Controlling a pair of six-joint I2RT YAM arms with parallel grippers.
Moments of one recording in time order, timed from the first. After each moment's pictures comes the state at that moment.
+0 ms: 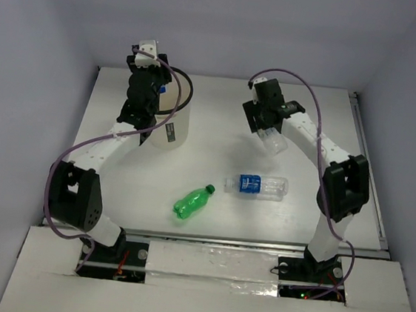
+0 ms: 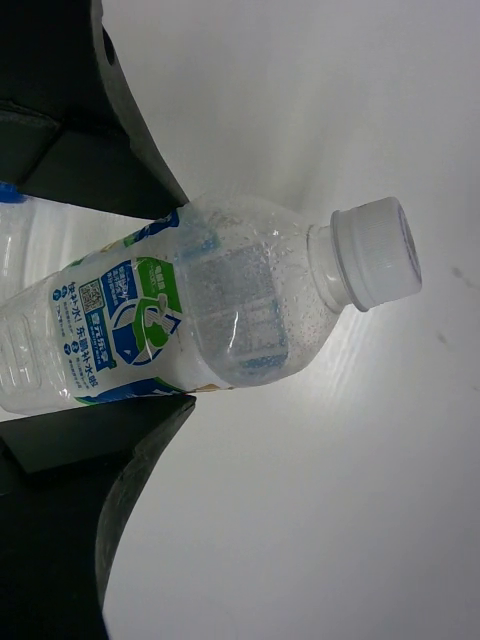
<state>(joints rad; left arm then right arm) -0.30 1.49 1.14 0.53 -0.40 -0.04 0.47 1.90 1.64 -0.63 0.30 -0.10</state>
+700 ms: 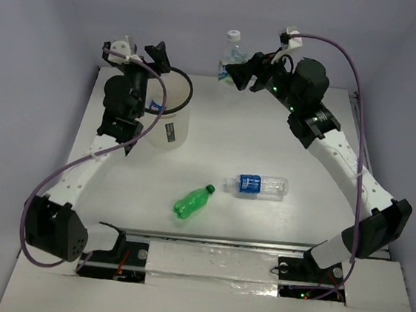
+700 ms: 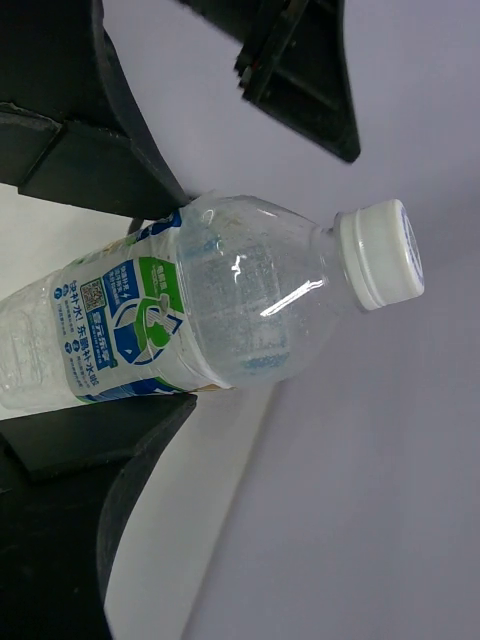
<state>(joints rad) -0.30 1.30 1.12 0.53 -0.32 -0.17 0.51 1.52 1.63 -0.04 -0.20 0.28</state>
